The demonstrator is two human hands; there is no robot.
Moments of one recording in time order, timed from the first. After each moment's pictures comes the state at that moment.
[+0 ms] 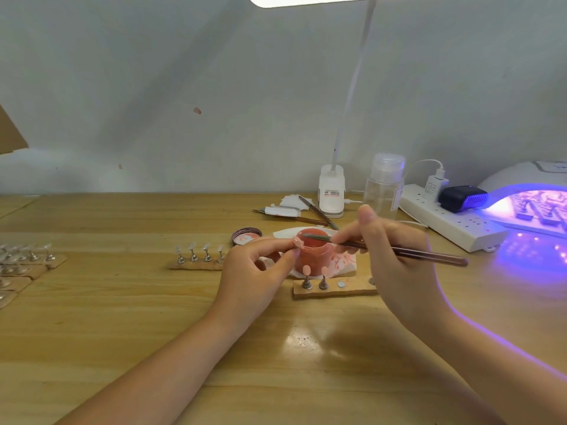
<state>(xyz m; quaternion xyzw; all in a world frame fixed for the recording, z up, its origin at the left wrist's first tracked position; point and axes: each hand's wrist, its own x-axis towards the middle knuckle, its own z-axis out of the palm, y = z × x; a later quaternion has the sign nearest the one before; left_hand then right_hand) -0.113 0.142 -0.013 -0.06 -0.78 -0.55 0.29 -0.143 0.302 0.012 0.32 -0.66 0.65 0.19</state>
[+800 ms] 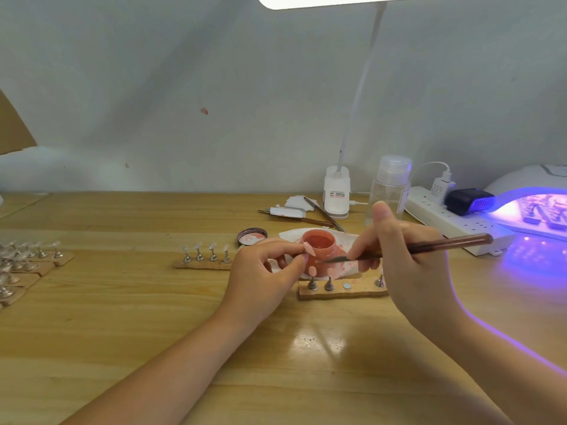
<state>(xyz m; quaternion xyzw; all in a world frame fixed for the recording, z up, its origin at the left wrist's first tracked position) -0.111 0.144 -0.010 -0.07 -0.80 -0.53 0.28 -0.140 0.302 0.016 0.32 -0.65 0.66 0.20</state>
